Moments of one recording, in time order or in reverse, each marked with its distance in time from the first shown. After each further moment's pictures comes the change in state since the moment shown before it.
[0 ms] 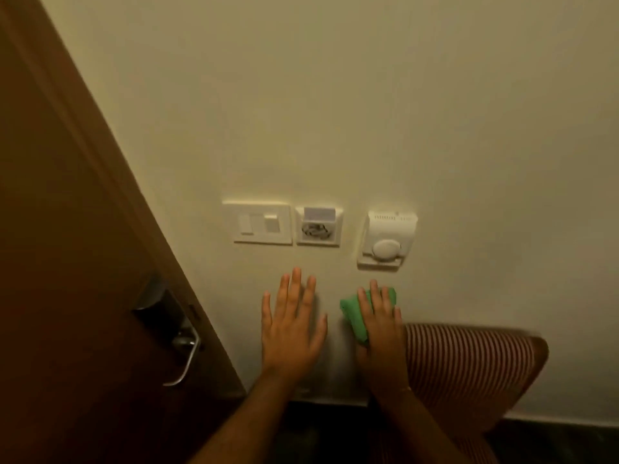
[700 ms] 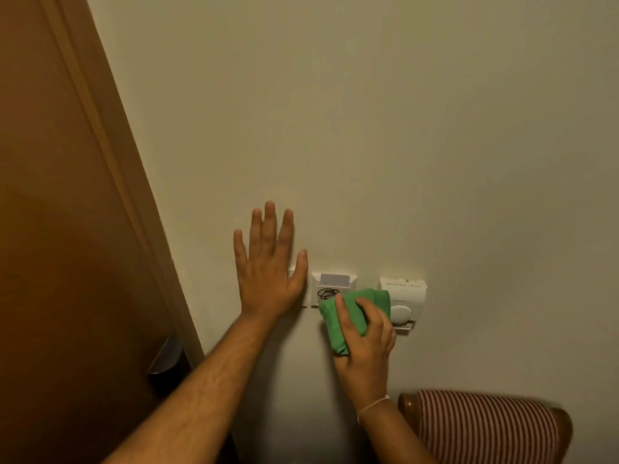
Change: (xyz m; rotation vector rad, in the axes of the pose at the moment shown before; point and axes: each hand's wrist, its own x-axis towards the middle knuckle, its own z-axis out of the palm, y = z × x) left_hand 0.193 -0.057 -0.101 -0.081 0.476 0.056; right_hand 0.090 -0.076 -0.004 -0.070 0.540 -0.213
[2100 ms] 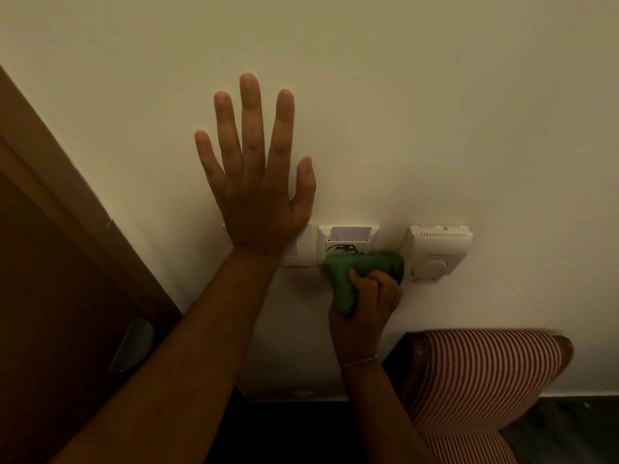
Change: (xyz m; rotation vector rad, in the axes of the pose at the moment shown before) left_hand 0.034 -0.014 0.055 -0.005 0.274 -0.004; right_hand -0.013 -0.011 0.077 0.085 0.263 0.250
